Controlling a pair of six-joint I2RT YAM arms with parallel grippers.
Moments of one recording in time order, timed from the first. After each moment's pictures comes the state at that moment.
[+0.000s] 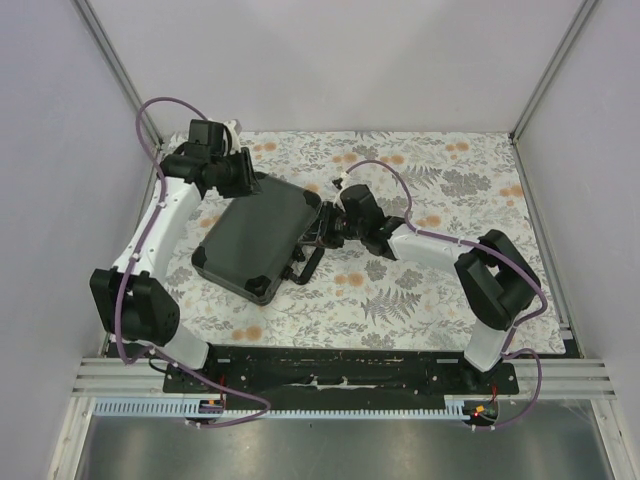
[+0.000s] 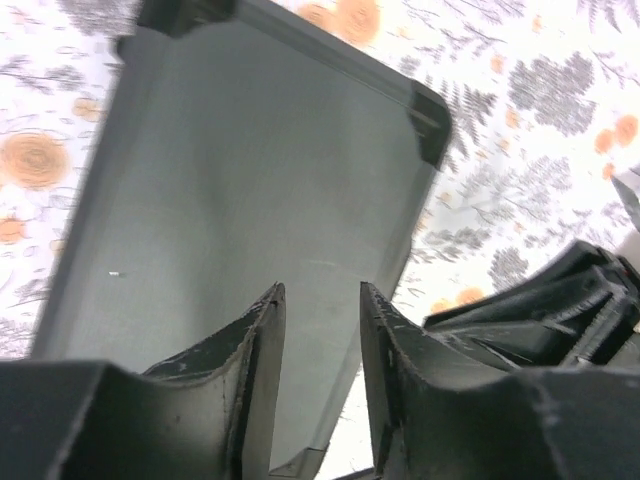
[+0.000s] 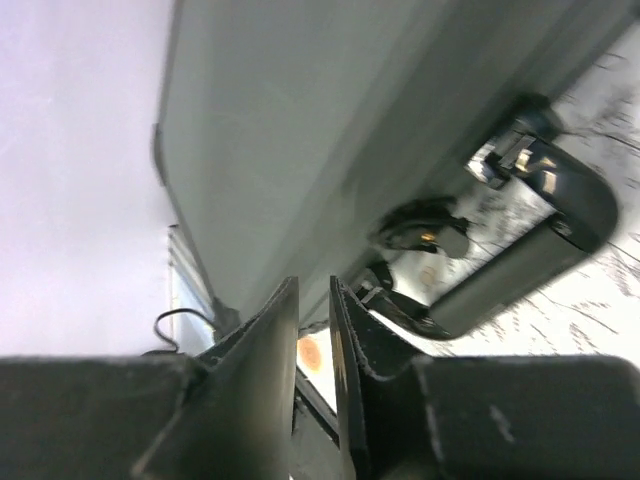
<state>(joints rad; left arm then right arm) -0.20 1.55 1.53 -0.82 0.20 -0.29 0.71 1.78 1.11 0.17 -0.36 0.93</state>
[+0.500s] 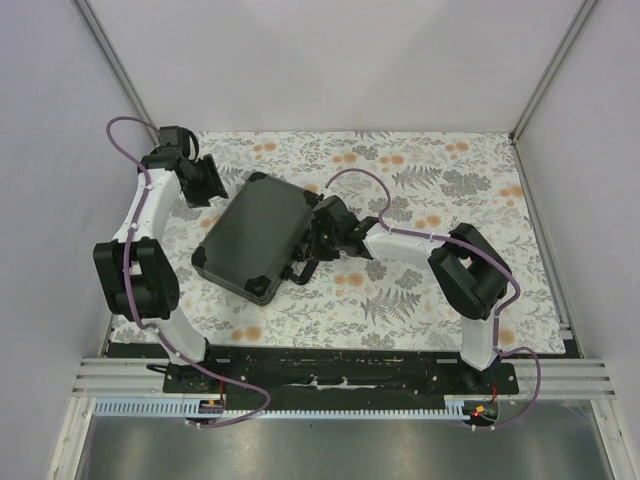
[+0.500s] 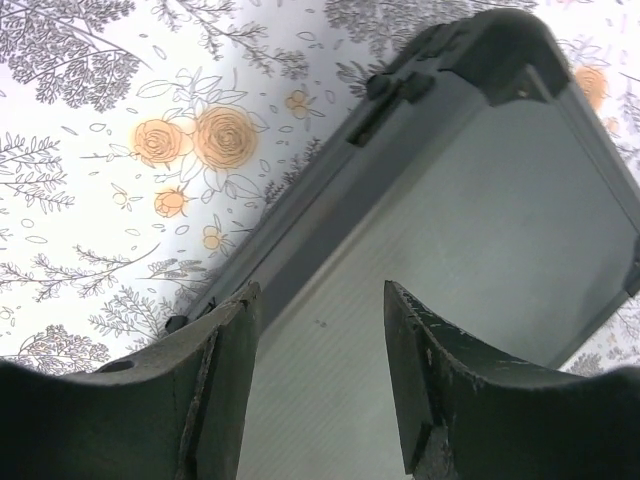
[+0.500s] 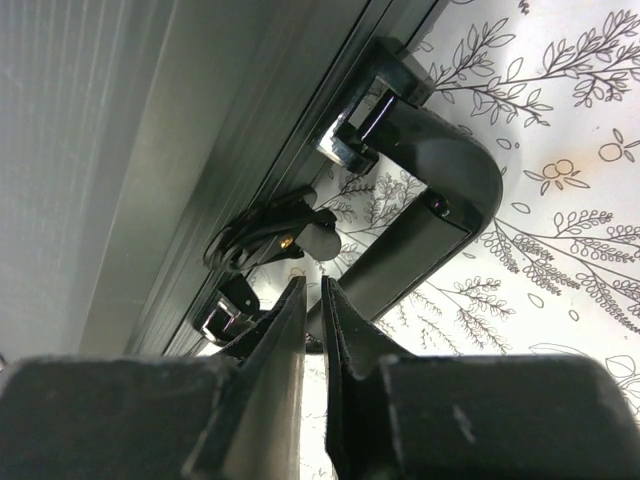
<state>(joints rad) 0.06 1.71 1.52 -0.81 0.13 -0.31 0.80 1.91 1.25 -0.15 -0.10 0.80</state>
